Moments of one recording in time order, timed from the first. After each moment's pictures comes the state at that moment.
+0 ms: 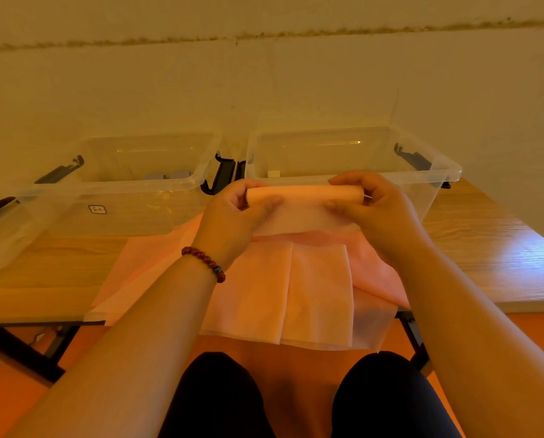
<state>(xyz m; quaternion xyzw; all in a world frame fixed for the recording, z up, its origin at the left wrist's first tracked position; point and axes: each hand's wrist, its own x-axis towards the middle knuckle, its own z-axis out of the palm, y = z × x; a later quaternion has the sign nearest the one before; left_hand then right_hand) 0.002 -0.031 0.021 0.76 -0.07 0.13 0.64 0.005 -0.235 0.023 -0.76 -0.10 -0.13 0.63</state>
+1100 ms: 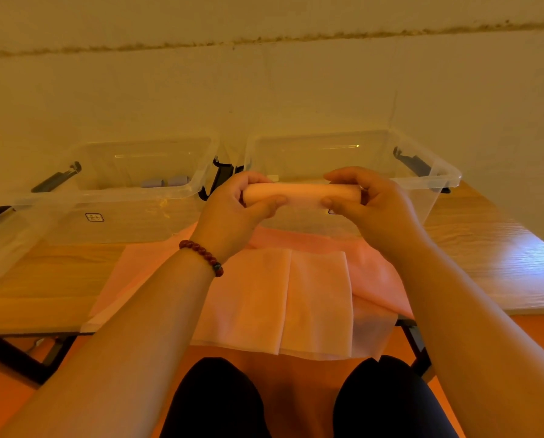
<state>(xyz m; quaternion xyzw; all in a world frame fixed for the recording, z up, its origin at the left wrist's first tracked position) 0.013 -0.030 0.037 0.81 -0.11 0.15 0.56 0.016 -0.237 0.034 -0.80 -0.16 -0.16 0.55</state>
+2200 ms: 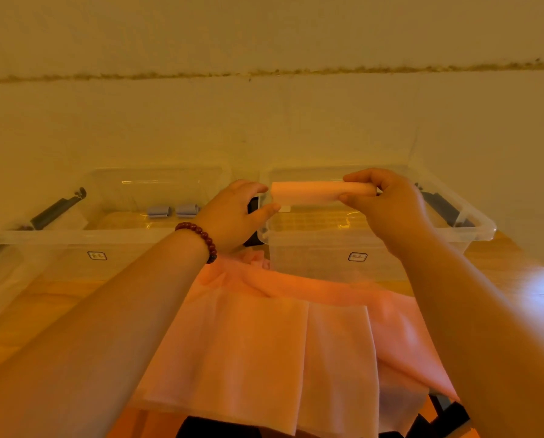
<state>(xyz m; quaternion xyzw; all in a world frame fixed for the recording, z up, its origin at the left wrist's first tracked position) 0.106 0.008 0.072 0.97 -0.12 0.10 0.21 0.092 -0.220 0.080 -0.82 -0.01 -0.16 0.55</state>
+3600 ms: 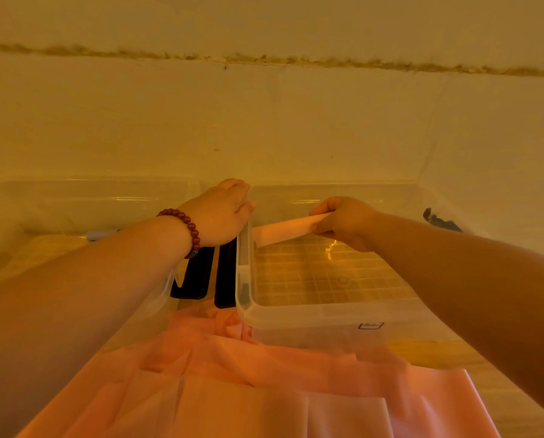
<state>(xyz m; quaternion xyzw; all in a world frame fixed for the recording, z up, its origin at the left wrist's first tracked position) 0.232 0.013 0.073 0.98 -0.13 -0.03 0.13 0.262 -0.203 0.046 -0.84 0.10 0.11 0.53</state>
